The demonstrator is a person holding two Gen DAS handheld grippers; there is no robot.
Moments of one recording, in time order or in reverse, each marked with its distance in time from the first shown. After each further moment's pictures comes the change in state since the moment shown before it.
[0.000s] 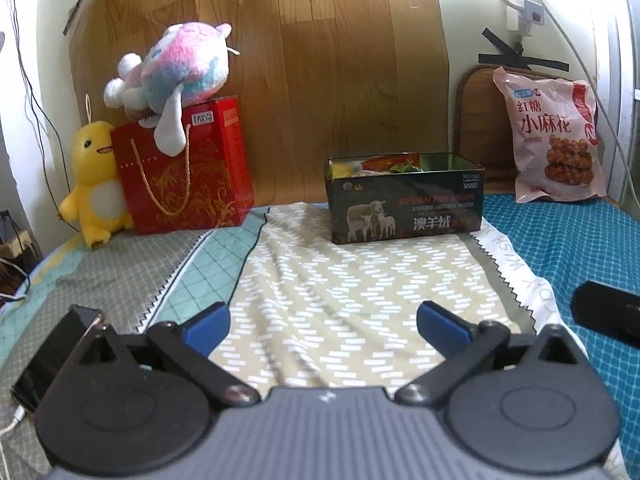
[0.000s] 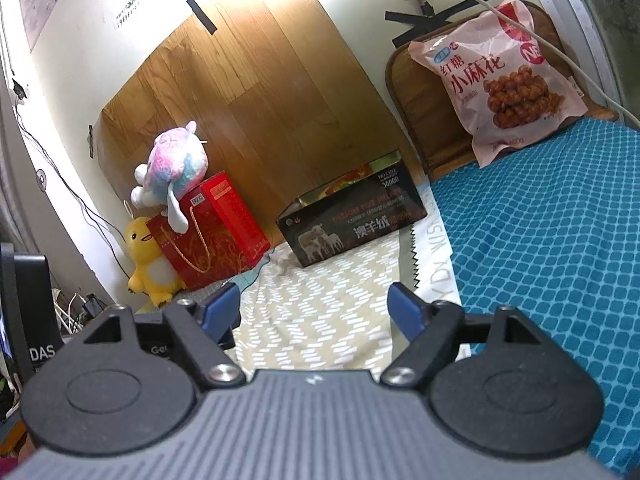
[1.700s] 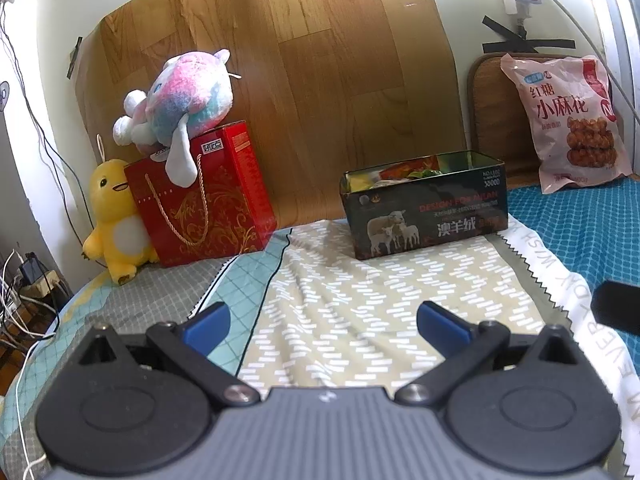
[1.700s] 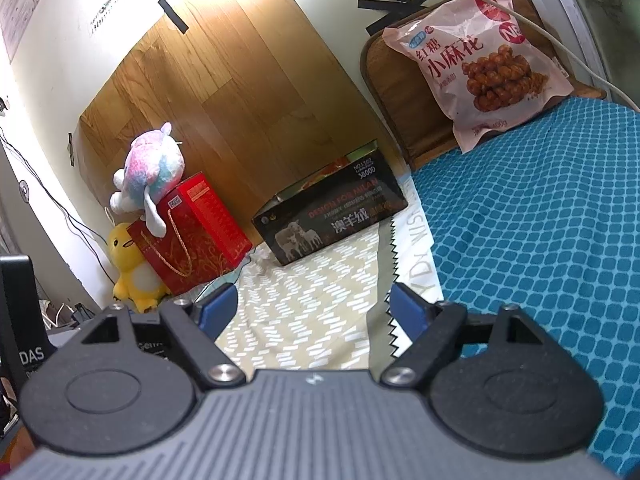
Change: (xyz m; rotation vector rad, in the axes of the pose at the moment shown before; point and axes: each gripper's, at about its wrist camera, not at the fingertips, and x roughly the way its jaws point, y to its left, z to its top) left arm 0.014 -0.009 0.004 0.095 -0.043 0.099; right arm 0.015 -0.019 -0.001 0.047 0.012 -0.030
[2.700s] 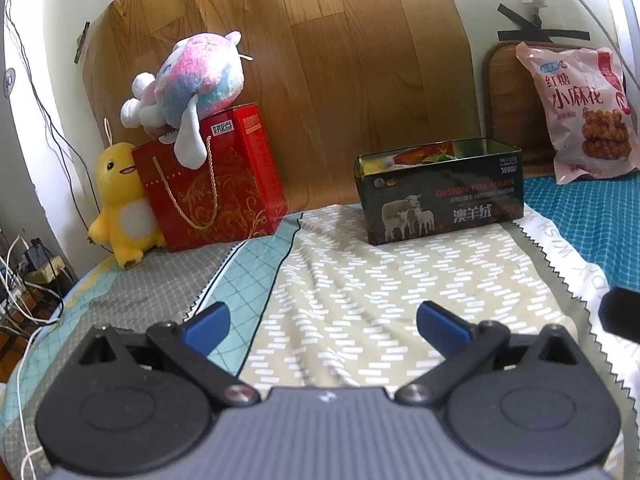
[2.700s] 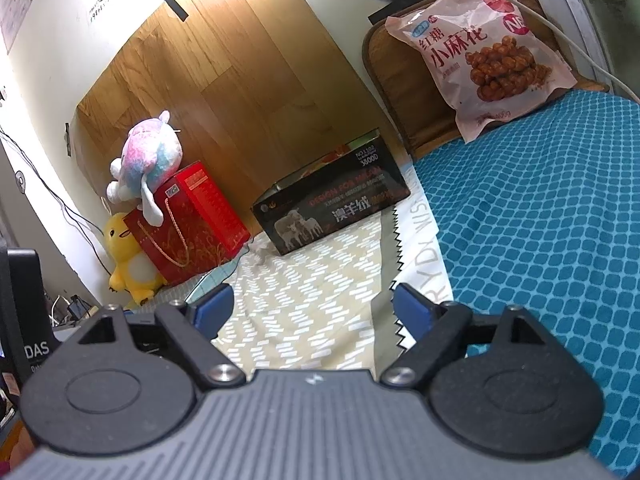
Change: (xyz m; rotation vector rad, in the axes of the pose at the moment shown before) left arm 0.011 0.004 -0.006 -0.019 0.038 0.025; right arm 0.008 0.002 -0.005 -0.008 0.025 -0.003
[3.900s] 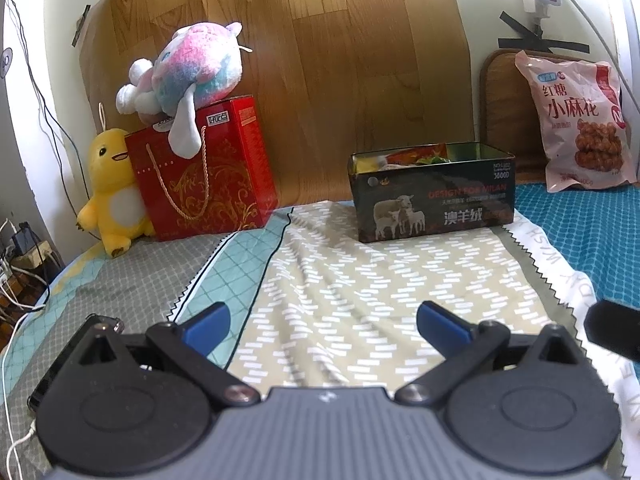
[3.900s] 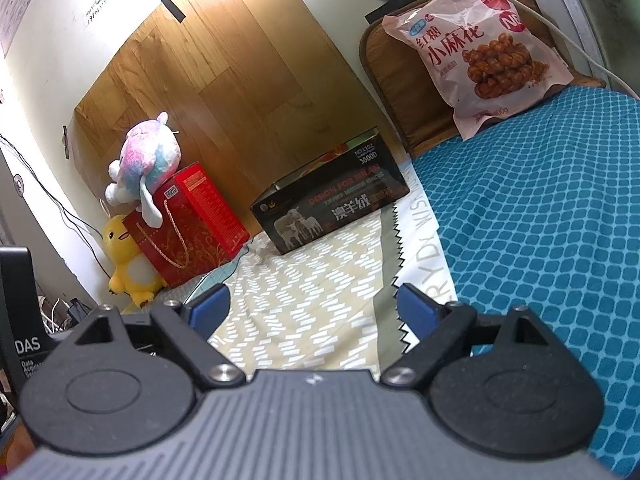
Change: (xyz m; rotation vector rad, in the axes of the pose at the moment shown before) left arm -0.001 0.005 0.000 -0.045 0.016 -0.047; right arm 0.000 0.001 -0.002 0.012 0.000 -0.001
